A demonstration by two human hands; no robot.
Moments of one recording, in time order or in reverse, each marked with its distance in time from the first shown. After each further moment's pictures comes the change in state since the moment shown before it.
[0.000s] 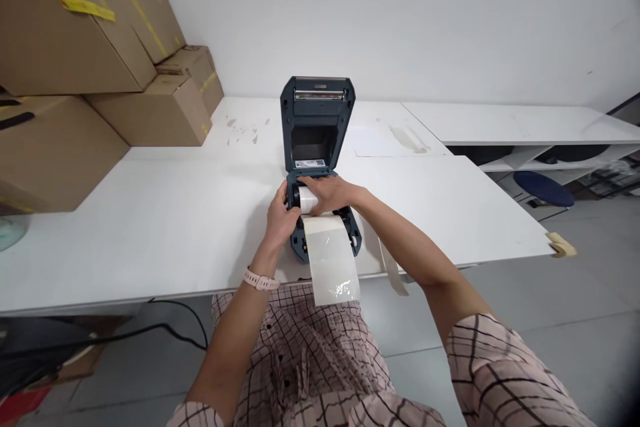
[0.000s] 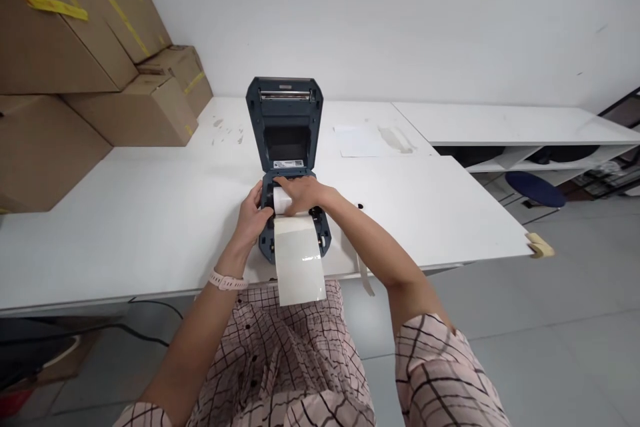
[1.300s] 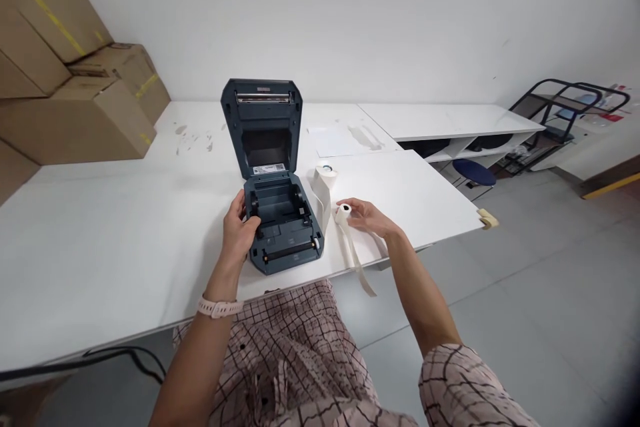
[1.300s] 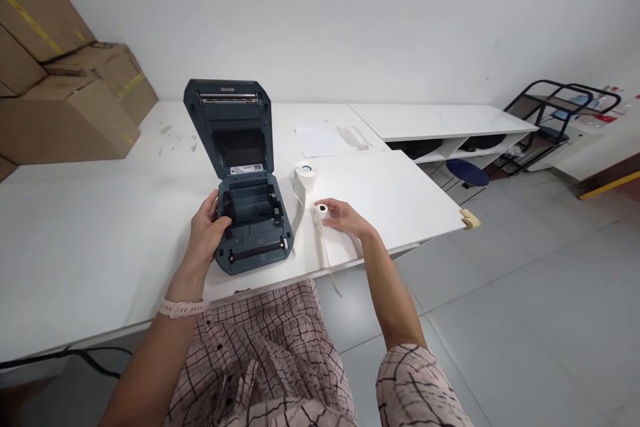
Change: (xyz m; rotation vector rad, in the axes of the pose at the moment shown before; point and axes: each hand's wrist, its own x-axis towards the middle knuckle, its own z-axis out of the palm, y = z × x) left_hand 0.007 -0.008 0.000 -0.085 0.033 0.005; right_hand -0.160 0.112 0.100 1.231 0.433 0.221
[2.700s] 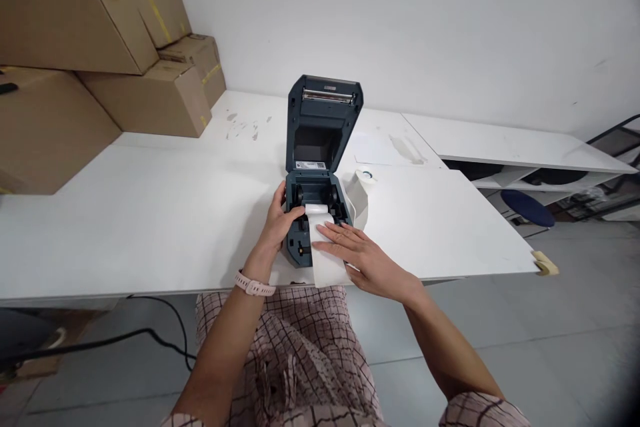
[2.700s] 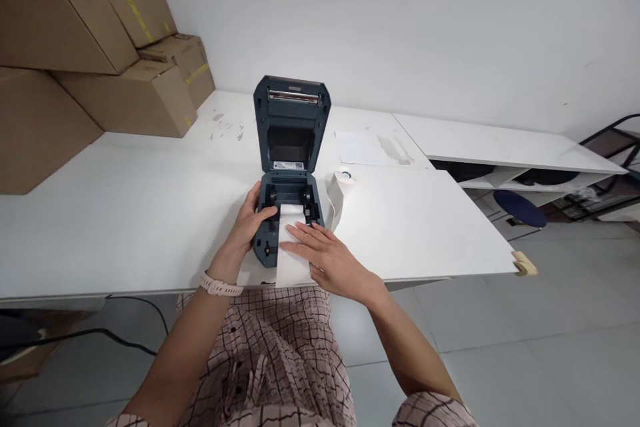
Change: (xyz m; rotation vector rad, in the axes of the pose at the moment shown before) left_hand -0.014 0.004 0.002 -0.154 -0.106 -0.036; right_hand -0.032 -0.076 0.121 -0.988 -0.373 -0.565
